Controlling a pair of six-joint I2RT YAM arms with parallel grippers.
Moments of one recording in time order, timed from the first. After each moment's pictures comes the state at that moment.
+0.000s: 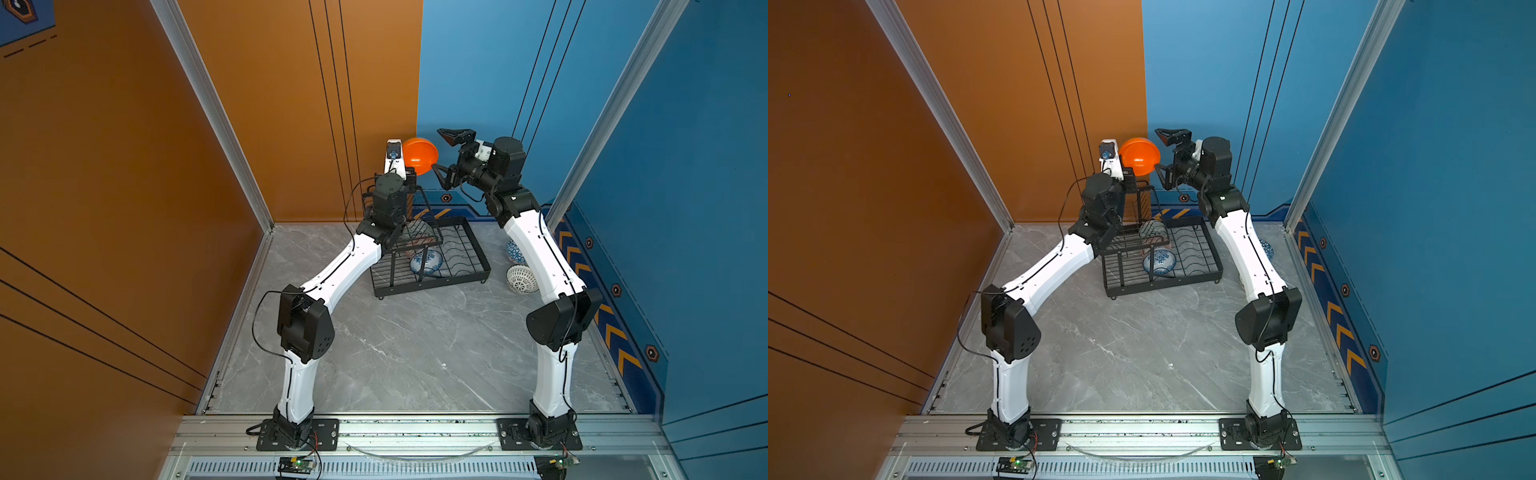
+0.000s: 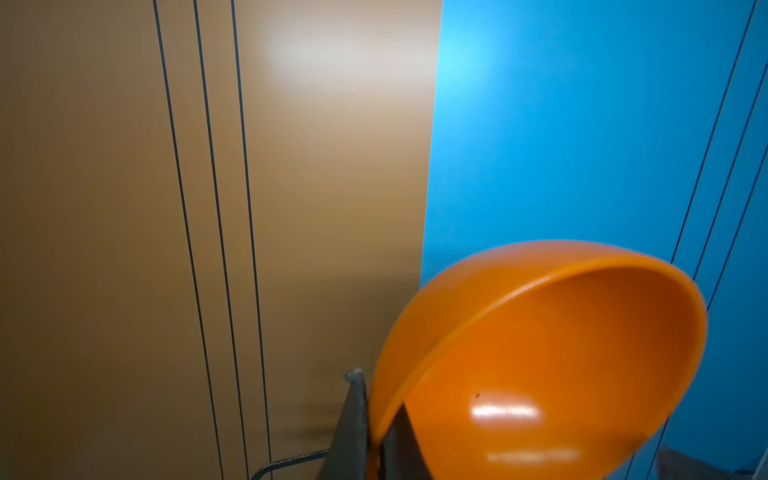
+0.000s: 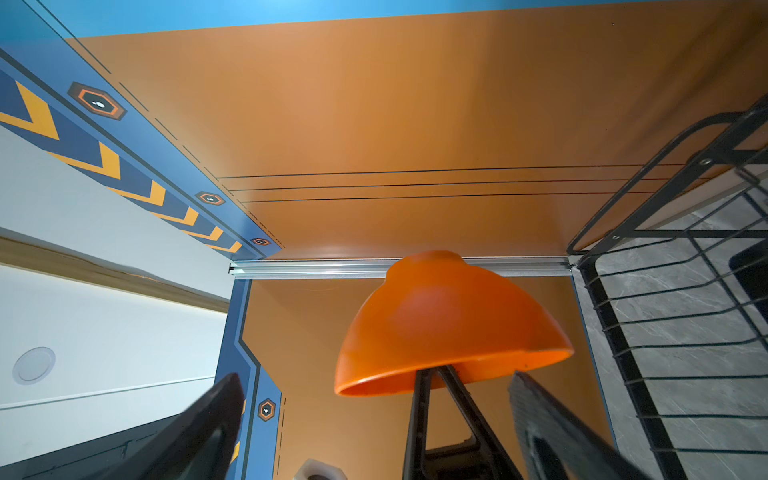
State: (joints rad) left arm -0.55 2.03 2.00 0.28 -0.54 0.05; right arm 0.31 2.06 2.34 -0.20 -0.43 1.62
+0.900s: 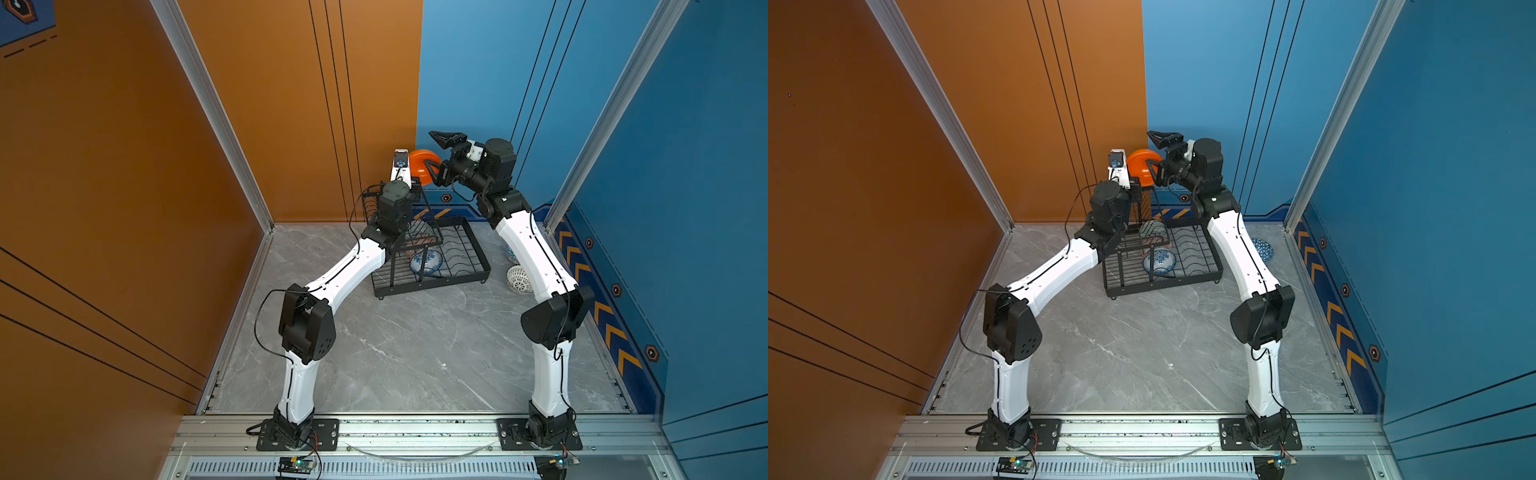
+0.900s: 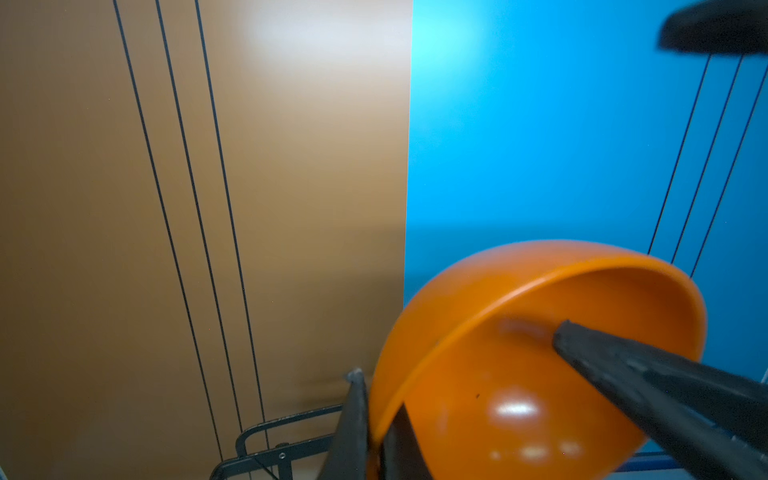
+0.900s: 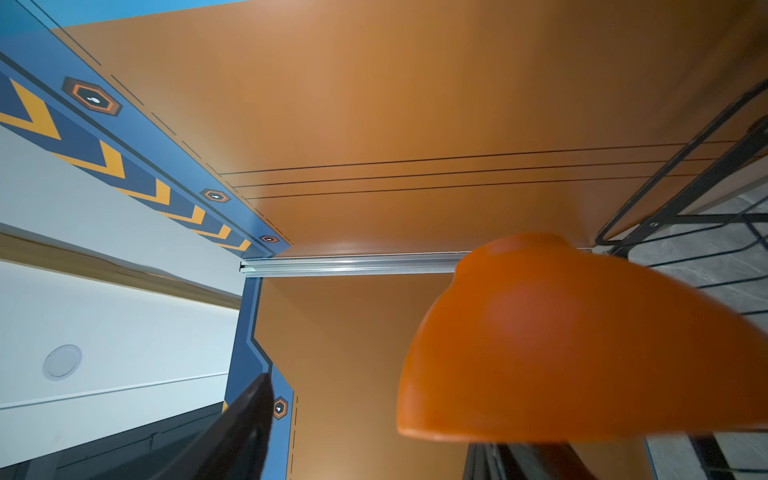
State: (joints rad) left arm -0.59 2.03 1.95 0.28 -0.54 0.06; right arm 0.35 2.11 2.36 -0.15 -0.40 1.68
